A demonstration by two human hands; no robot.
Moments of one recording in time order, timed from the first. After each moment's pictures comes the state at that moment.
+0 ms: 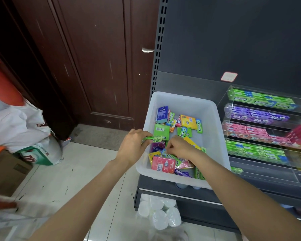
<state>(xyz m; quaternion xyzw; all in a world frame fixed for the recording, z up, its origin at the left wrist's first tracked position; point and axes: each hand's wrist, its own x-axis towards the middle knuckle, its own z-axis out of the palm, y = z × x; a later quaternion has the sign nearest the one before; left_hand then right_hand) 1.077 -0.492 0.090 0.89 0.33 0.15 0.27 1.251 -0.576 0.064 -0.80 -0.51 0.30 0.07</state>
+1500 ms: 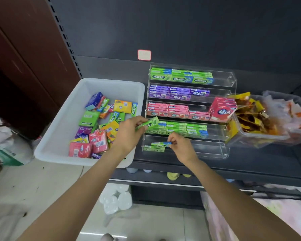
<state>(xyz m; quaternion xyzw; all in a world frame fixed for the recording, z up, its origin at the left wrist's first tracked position) 1.278 -0.682 0.108 0.84 0.32 0.22 0.37 1.427 -0.812 0.038 -0.84 -0.41 0.20 0.27</state>
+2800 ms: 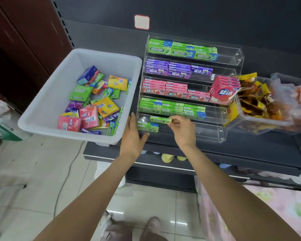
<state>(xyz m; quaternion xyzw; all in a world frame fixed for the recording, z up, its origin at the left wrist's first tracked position) 1.282 -0.749 0.018 0.79 0.46 0.16 0.36 1.424 -0.830 0.035 -0.84 -0.33 0.14 0.41</state>
